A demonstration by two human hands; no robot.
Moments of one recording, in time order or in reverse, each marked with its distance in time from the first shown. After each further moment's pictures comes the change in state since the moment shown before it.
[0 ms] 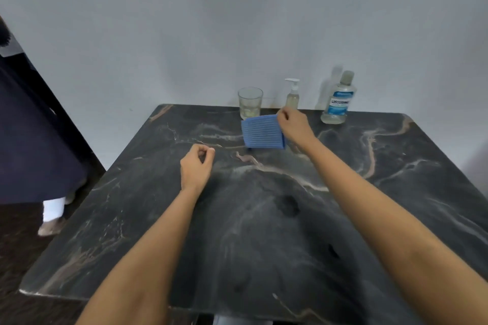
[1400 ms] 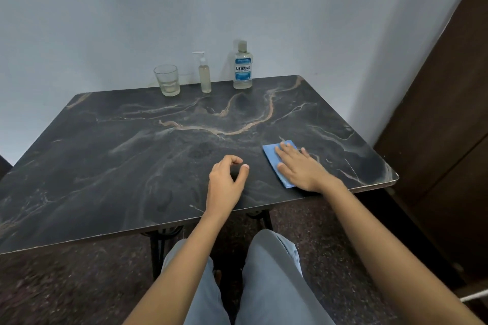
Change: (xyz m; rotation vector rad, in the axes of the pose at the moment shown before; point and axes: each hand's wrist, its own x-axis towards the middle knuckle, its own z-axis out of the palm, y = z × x) left_hand -0.271 0.069 0.103 -0.026 -0.366 0.325; right_hand -0.281 0.152 -0.137 -0.654 -0.347 0.077
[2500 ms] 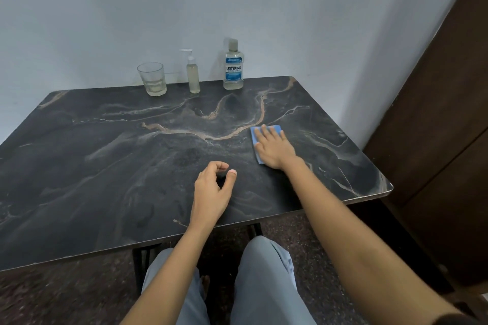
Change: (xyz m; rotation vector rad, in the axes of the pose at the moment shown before) left_hand 0.011 -0.004 0.002 -0.064 -0.008 -0.094; right_hand 0.090 -0.014 -0.011 -0.004 -0.015 0.149
